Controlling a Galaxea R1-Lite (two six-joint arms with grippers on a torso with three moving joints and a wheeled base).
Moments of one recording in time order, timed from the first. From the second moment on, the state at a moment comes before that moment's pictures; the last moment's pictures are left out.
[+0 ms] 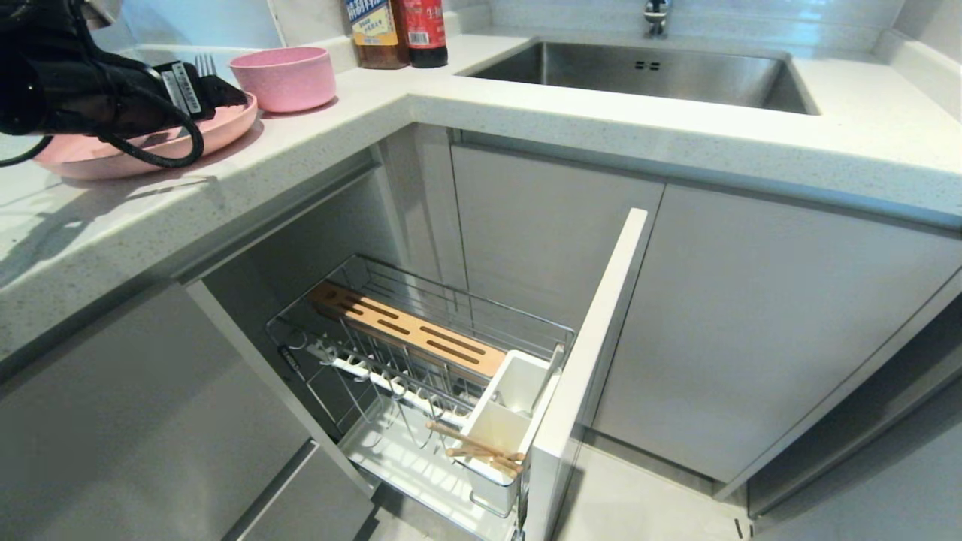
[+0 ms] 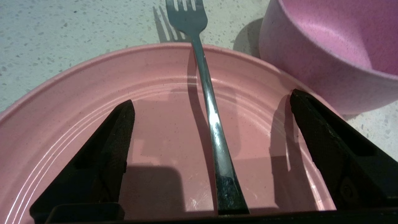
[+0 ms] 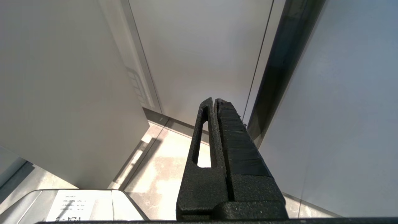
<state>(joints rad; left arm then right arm) 0.00 1.80 -1.94 0.28 0.10 -0.09 0.01 0.00 0.00 0.00 0.00 0.02</state>
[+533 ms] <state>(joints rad) 0.00 1.81 -1.94 0.28 0.10 -0.08 0.01 0.00 0.00 0.00 0.00 0.02</state>
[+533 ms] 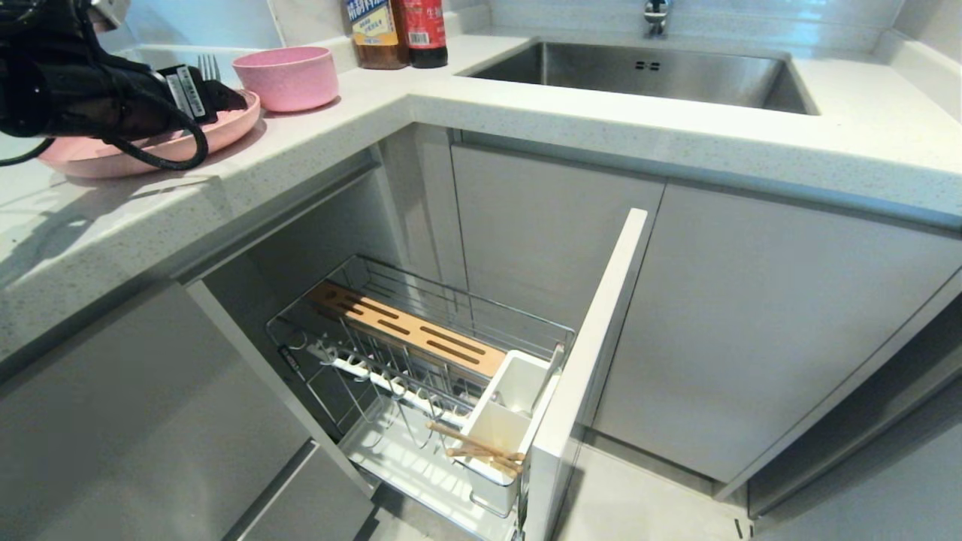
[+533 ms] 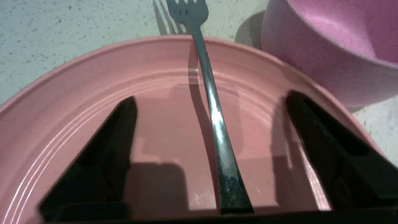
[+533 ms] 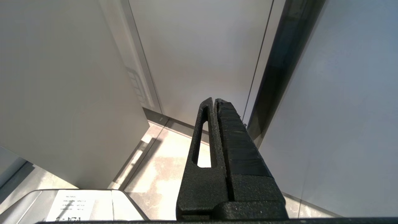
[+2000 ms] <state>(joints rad) -0.04 1.62 -1.94 0.23 0.23 -0.34 0.01 0.00 0.00 0.00 0.00 0.02</state>
